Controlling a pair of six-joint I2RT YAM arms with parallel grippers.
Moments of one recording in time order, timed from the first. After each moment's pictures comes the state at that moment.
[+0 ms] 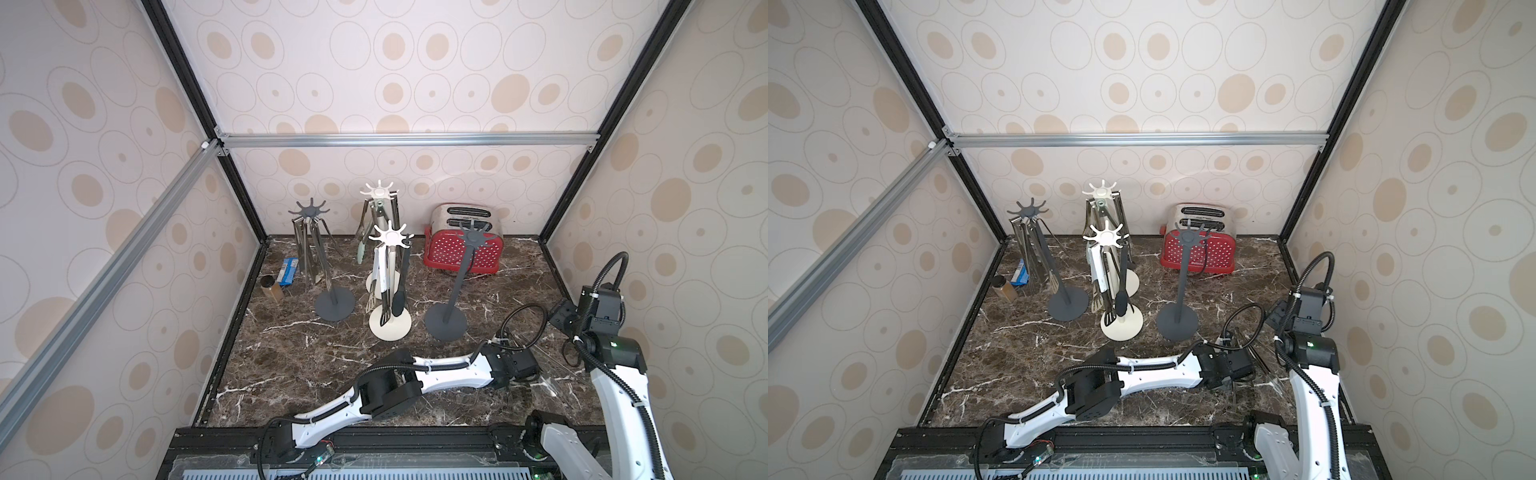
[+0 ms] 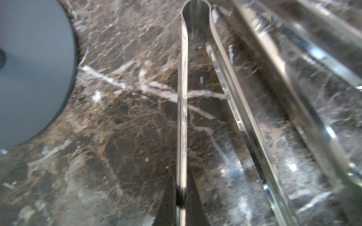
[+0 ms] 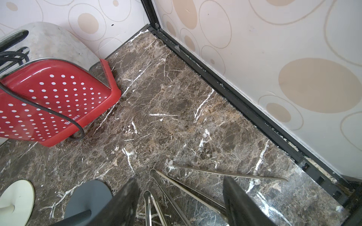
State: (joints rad) left arm -1.33 2.48 2.13 -0.89 -0.42 -0.79; right arm -0.22 0.84 0.91 -0.80 0.20 0.48
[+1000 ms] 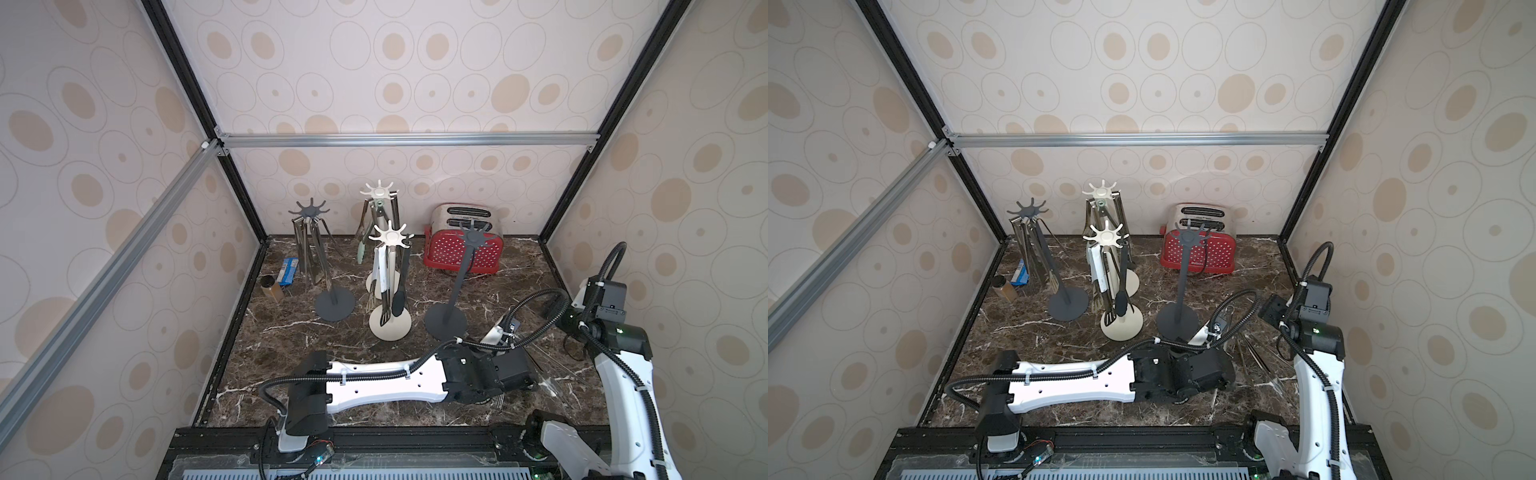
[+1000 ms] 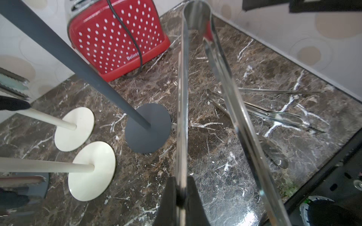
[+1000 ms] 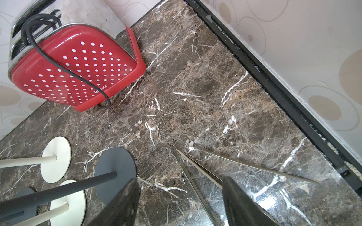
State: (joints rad) left arm -1.46 1.85 1.78 -0.79 -0.73 -0.48; right arm -0.27 0.92 1.00 -0.88 -0.05 0.39
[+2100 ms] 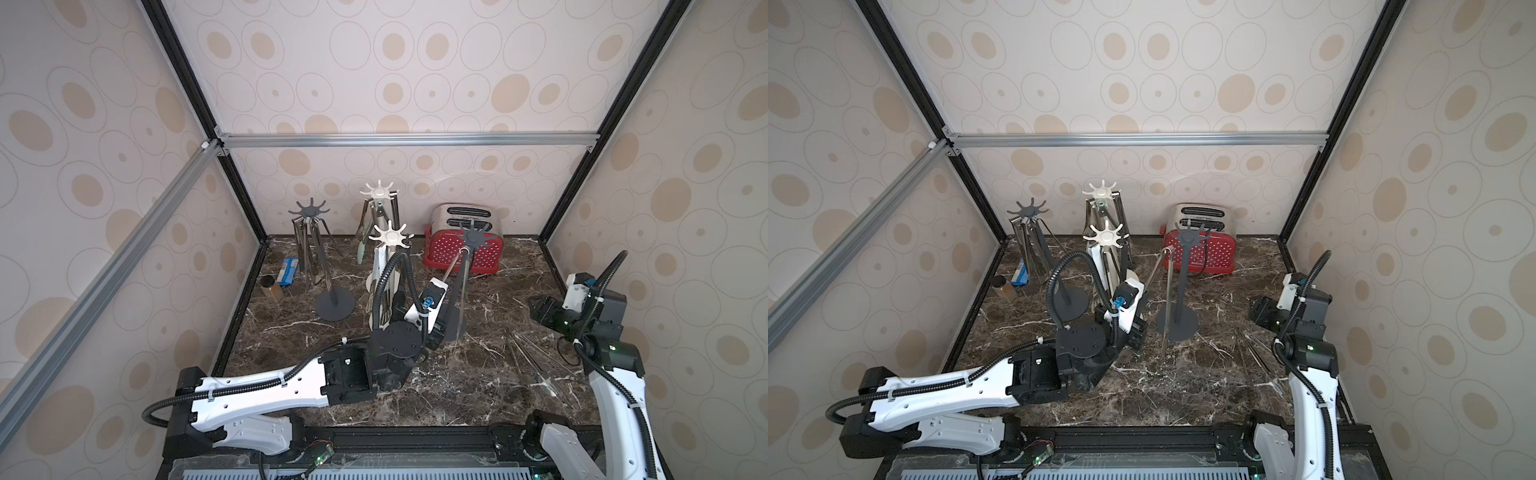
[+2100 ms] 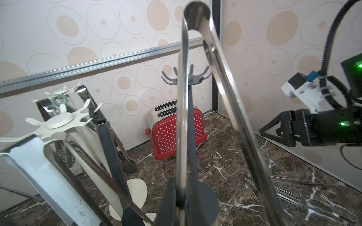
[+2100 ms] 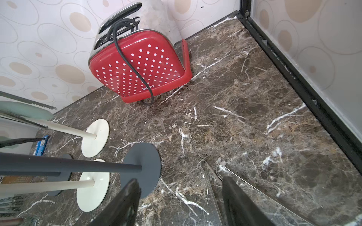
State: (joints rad) left arm -1.33 1.23 1.15 -0.01 -0.83 0.05; right arm -0.28 0.83 0.85 -0.65 -0.29 0.27
